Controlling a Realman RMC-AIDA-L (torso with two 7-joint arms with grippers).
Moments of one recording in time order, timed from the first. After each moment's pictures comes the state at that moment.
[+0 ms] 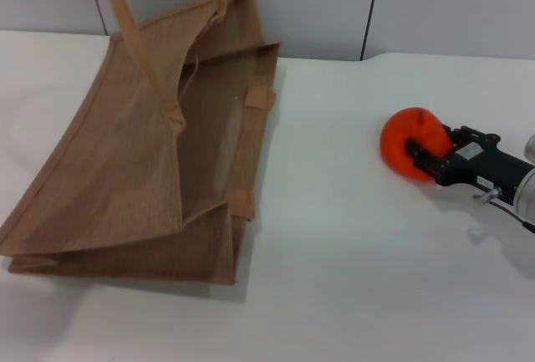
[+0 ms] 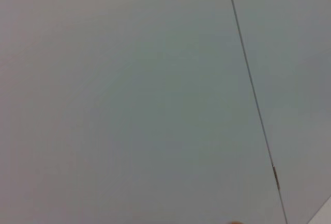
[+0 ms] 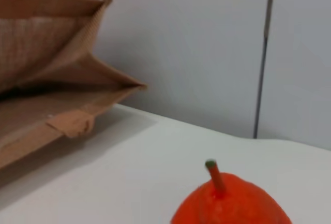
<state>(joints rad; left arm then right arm) -0.48 -2.03 0.96 1.69 -0.97 -1.21 1.03 0.73 2.02 1.60 -0.07 -0.57 0.90 -2.47</state>
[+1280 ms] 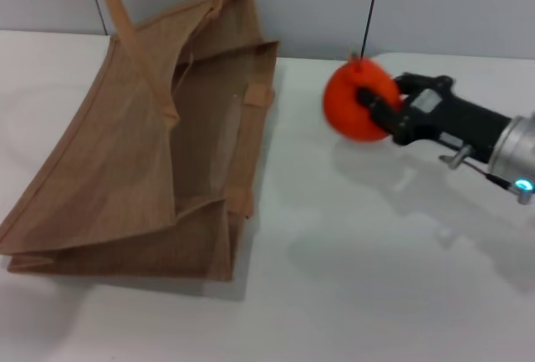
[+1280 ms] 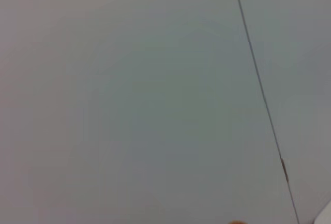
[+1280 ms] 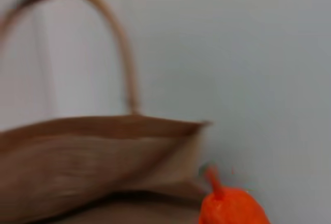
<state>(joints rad) -0.48 -2.03 0.97 1.71 -0.94 -1.20 1.03 0.69 2.00 1.57 0.18 -0.69 1.10 -2.37</state>
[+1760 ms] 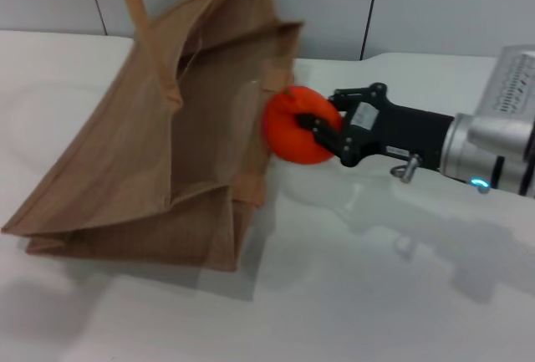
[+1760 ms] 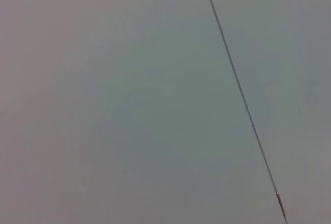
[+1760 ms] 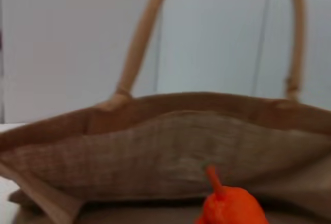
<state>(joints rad) -0.52 -2.03 0.98 1.74 -0.96 -1.20 1.02 0.76 2.02 1.53 0.25 -0.88 1.10 -2.35</state>
